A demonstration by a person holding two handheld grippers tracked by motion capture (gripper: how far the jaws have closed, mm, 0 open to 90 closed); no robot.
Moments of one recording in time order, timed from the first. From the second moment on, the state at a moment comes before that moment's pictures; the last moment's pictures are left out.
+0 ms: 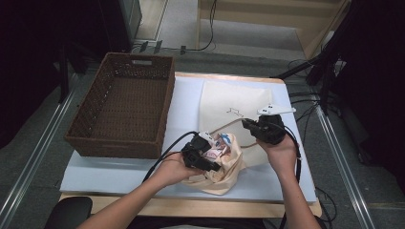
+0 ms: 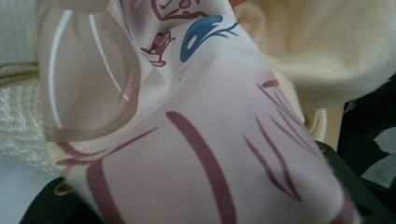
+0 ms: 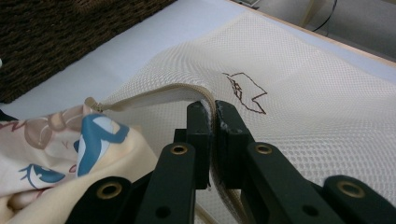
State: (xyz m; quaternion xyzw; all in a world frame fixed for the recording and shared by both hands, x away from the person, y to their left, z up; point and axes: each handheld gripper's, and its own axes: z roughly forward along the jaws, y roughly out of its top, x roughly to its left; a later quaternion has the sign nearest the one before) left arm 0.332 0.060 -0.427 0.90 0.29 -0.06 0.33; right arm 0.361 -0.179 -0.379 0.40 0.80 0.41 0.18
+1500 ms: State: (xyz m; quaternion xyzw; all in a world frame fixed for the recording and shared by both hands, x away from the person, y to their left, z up) left arm 0.339 0.071 -0.402 0.87 0.32 -0.04 0.36; right arm 0.354 -0.182 -0.383 0.40 0.80 0.41 0.16
